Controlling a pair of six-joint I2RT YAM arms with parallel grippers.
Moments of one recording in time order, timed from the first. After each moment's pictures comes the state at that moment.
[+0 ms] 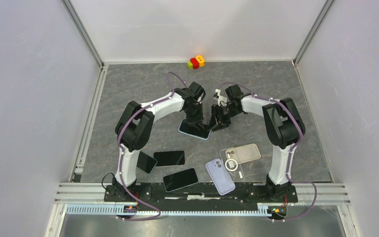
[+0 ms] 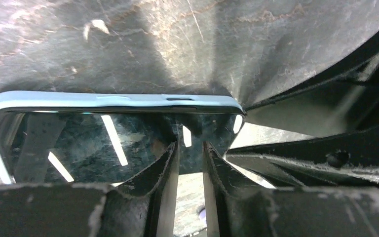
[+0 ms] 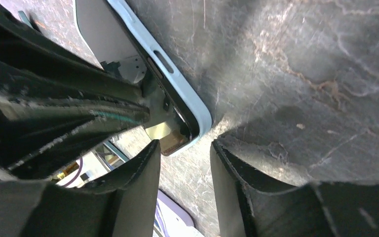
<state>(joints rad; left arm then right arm) -0.66 2.07 1.55 -0.70 0.22 -0.68 0.36 1.98 1.19 -0.46 -0.70 0.25</state>
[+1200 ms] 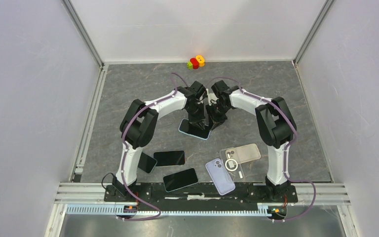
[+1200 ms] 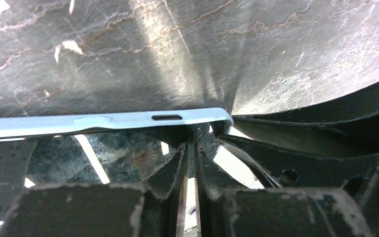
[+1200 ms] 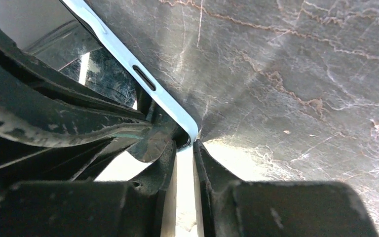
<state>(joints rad) -0.66 2.17 1.63 -0.74 0.28 -0.68 0.48 2.05 1.43 -0.72 -0.38 0.13</state>
